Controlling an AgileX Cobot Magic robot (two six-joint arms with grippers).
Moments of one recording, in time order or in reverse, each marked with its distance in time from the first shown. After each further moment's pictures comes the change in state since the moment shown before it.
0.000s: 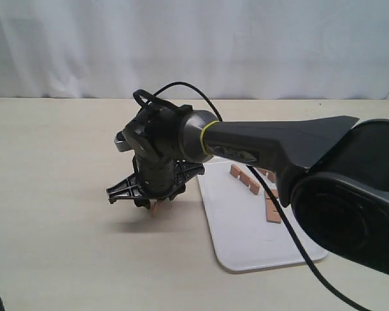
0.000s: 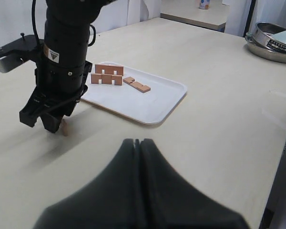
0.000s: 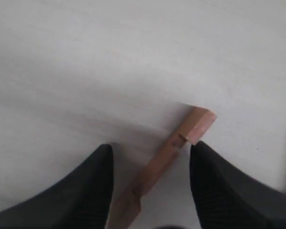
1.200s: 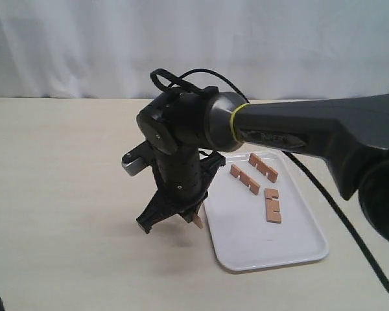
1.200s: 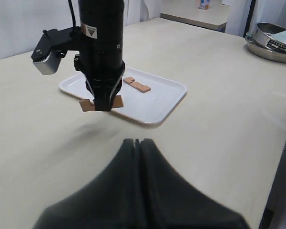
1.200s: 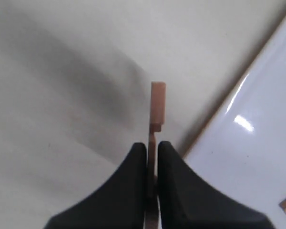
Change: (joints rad) left arm 0.000 0.000 0.000 0.000 0.000 0.000; right arm 0.002 -0.186 0.190 0.053 0.205 -0.450
